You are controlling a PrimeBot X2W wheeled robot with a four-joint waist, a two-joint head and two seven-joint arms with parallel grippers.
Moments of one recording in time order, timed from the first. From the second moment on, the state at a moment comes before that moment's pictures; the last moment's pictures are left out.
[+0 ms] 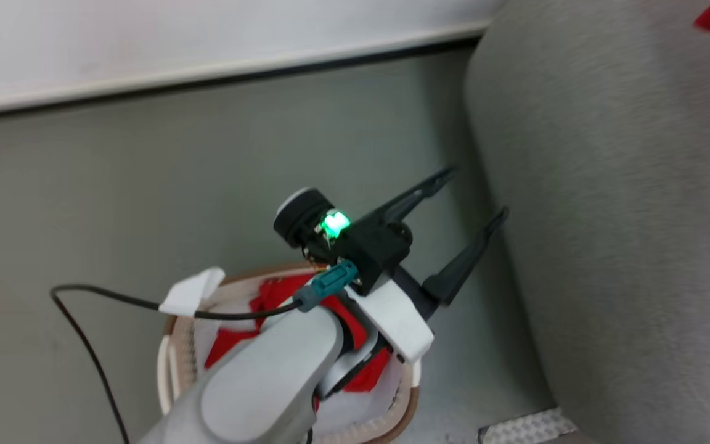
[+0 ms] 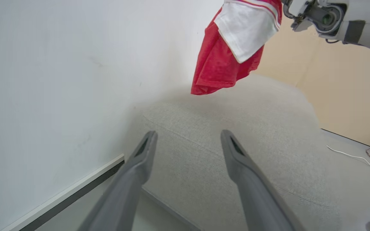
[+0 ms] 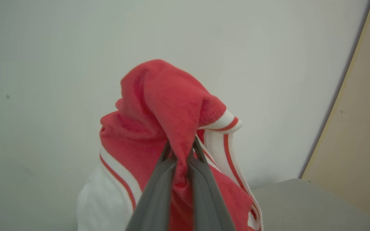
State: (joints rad) left arm -0.74 0.14 -0.79 0.16 -0.33 -0.05 -0.12; right arm -1.08 -0.54 -0.11 0.74 0.36 0.13 -0.25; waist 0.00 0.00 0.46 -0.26
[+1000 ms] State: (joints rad) left arm -0.46 0.23 -0.67 0.27 -0.50 0.04 -0.23; right arm -0.56 -0.34 -0.45 0.65 0.10 0.13 -0.26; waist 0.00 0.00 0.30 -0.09
